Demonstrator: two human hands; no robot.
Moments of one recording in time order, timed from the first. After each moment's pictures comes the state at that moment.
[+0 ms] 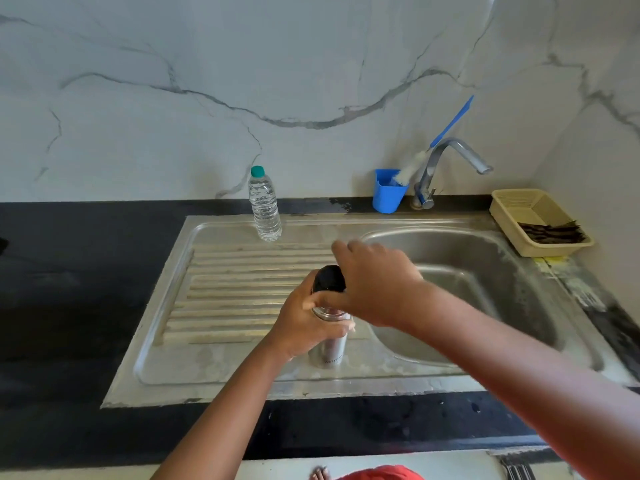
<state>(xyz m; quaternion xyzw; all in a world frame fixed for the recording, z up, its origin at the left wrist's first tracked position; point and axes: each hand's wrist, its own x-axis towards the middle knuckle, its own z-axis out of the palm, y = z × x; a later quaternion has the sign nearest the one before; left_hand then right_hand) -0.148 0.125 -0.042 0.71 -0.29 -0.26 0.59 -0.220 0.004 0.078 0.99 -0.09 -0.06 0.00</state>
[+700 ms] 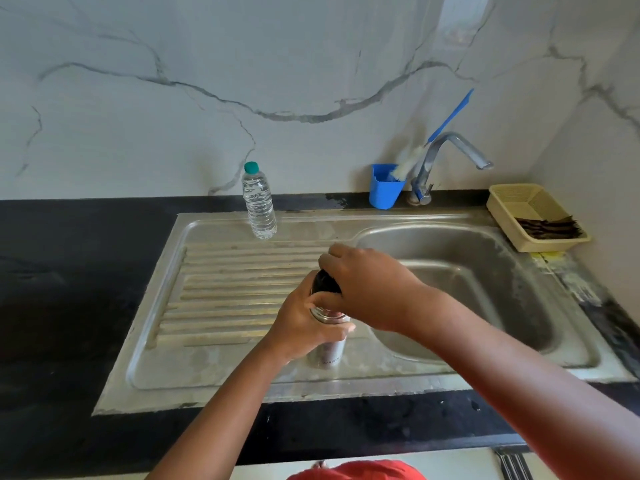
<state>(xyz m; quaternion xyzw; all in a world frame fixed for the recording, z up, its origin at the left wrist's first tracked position) -0.145 0.125 -0.042 0.70 -0.29 -0.28 0.59 -0.214 0.004 0.079 1.00 0.00 -0.04 -0.02</state>
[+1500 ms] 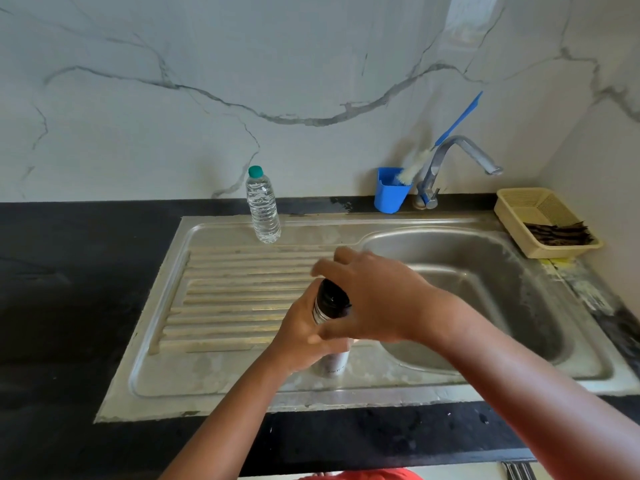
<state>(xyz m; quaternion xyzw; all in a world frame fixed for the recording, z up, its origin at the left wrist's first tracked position) -0.144 0.126 -0.039 0.70 -0.32 -0.26 0.59 -0.215 0.000 0.085 0.99 0.00 -0.07 -0.09</state>
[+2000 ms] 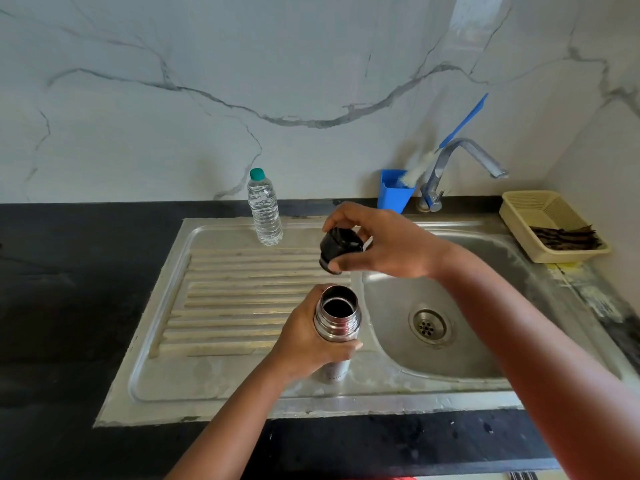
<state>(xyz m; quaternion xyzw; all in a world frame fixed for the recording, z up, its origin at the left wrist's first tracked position) -0.144 0.124 -0.041 0.70 -0.31 -0.25 0.59 -0.176 -0.054 0.094 0.93 -0.03 -0.02 -0.37</state>
